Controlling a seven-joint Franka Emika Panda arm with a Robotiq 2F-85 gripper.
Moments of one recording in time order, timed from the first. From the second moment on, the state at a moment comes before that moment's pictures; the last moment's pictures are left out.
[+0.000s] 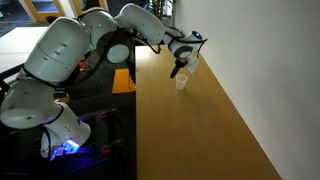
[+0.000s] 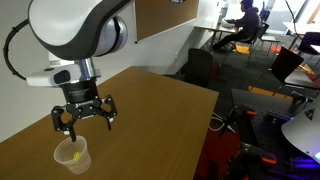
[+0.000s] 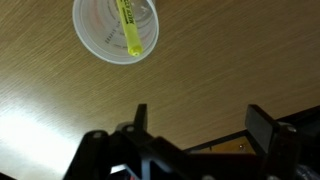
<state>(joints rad) 0.03 0.85 0.27 -1.39 0.12 2.11 -2.19</state>
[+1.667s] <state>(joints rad) 0.18 1.00 0.20 -1.27 -0.13 2.40 -2.42</state>
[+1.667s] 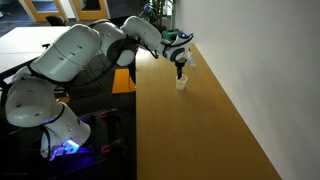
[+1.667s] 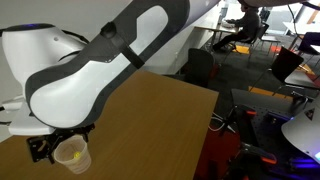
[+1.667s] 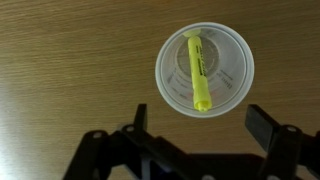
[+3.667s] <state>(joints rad) 0.18 1.01 0.18 -1.27 -0.15 2.40 -2.42</state>
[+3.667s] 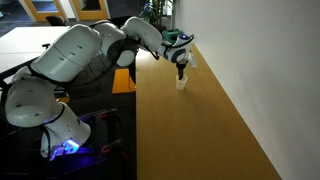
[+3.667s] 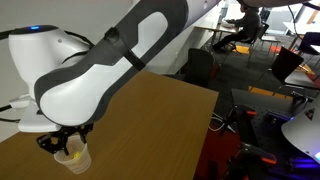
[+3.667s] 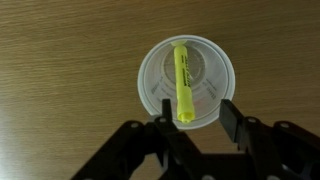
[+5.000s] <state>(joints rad) 0.18 1.05 0.19 -1.22 -0.15 2.39 -2.43</state>
